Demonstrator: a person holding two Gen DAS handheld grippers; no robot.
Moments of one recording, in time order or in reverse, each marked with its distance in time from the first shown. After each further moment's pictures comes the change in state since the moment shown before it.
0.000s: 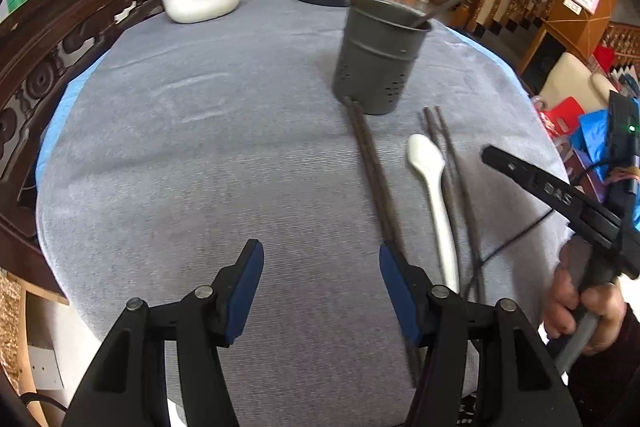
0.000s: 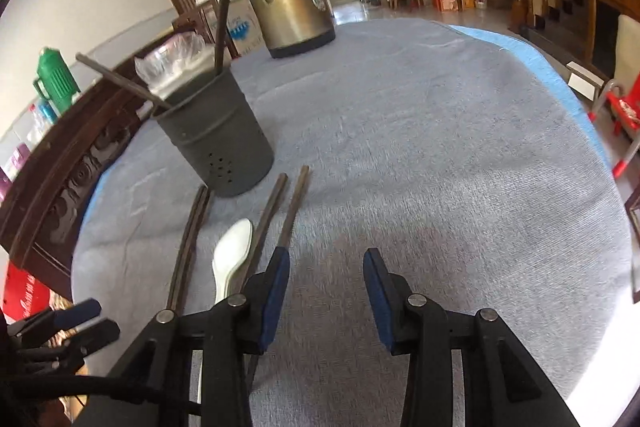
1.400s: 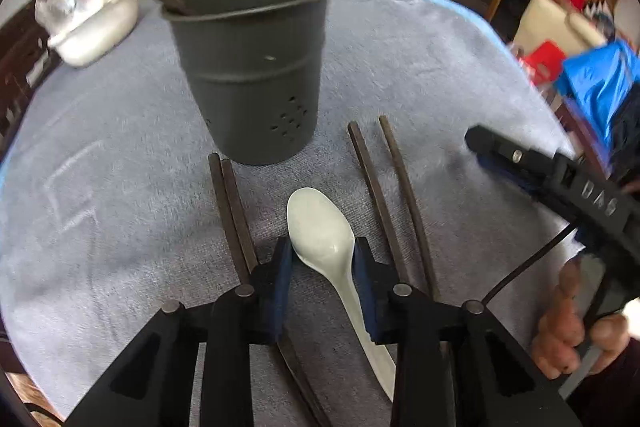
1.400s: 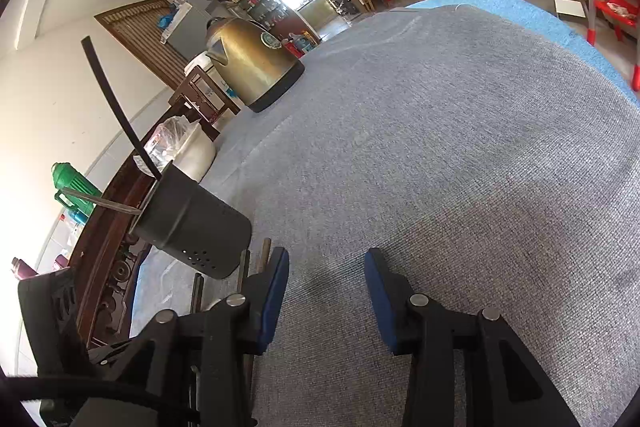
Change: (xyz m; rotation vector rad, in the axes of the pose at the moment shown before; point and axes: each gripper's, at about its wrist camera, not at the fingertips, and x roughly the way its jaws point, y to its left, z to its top) left arm 0.079 -0.065 0.063 0.163 0.100 -0.056; right arm 0.023 -0.068 0.016 0.309 -0.050 0.175
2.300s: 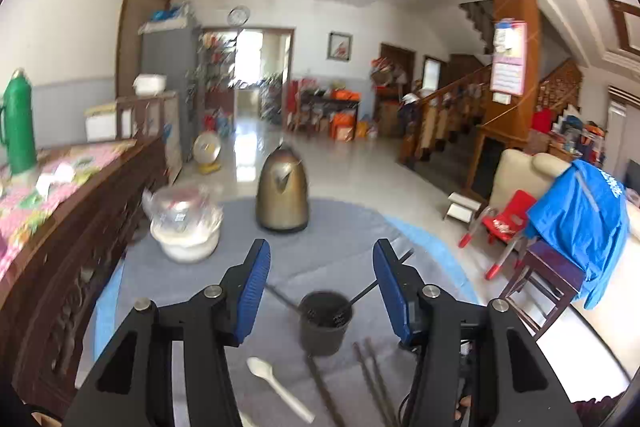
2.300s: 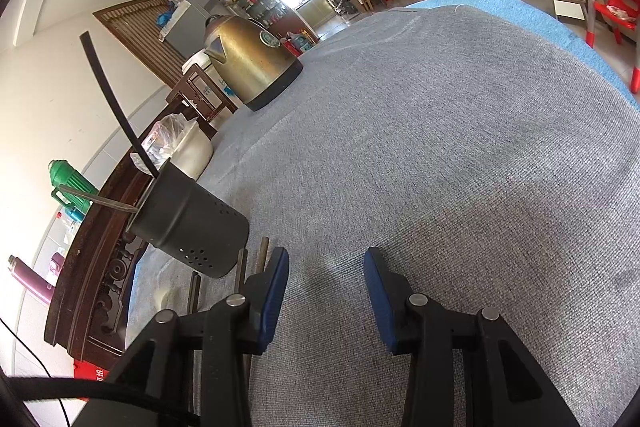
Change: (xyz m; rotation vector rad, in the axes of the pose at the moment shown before) left arm -0.280 0.038 0.022 -0.014 -0.653 0.019; right arm 0.001 0.001 -0.001 -0.004 0.003 -0.010
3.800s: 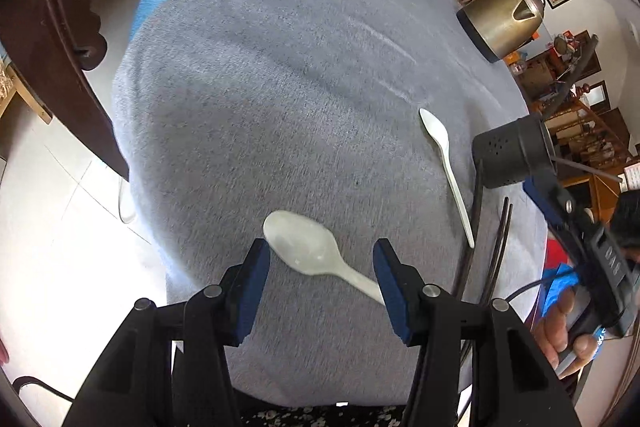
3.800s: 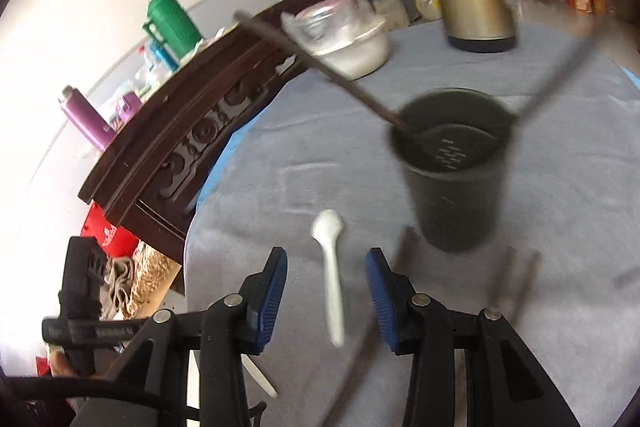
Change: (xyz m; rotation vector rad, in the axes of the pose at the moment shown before) left arm 0.047 0.147 -0.238 -0.783 0.662 0.187; right arm 0.046 0.203 -0.021 -0.512 0.373 0.212
